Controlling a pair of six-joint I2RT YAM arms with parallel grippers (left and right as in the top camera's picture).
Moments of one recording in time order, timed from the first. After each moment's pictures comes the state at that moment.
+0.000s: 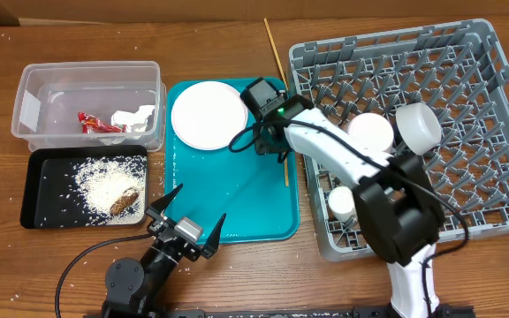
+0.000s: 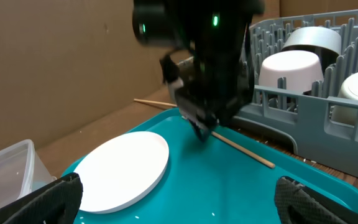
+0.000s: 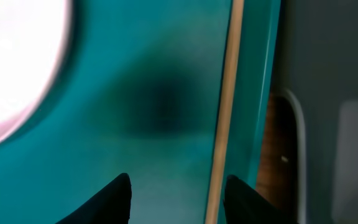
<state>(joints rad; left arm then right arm) -0.19 0.02 0.03 -0.09 0.37 0.27 0.62 2.13 1.63 -0.81 0.16 0.49</state>
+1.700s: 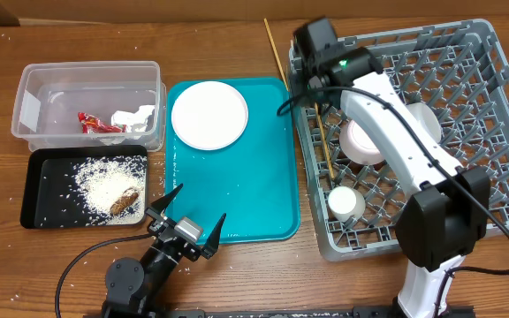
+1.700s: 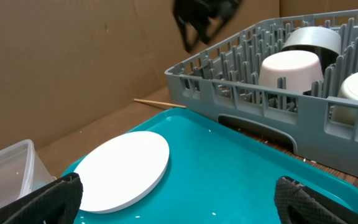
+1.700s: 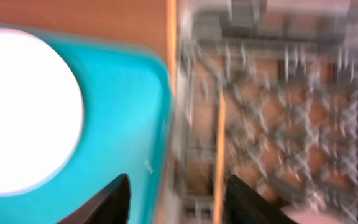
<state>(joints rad) -0.19 0.02 0.03 -0.09 0.37 0.27 0.41 2.00 1.86 -0.90 0.09 0.19</state>
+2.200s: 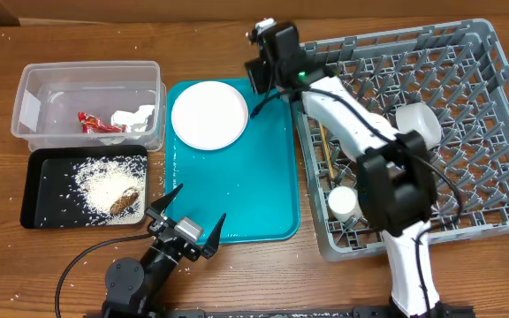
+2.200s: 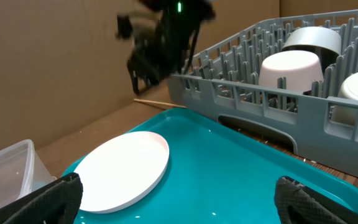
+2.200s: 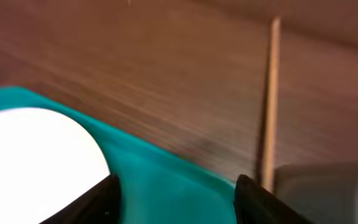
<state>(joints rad) -0.19 0.02 0.03 -0.09 0.37 0.27 0.47 2.30 1.88 -0.36 -0.01 0.05</state>
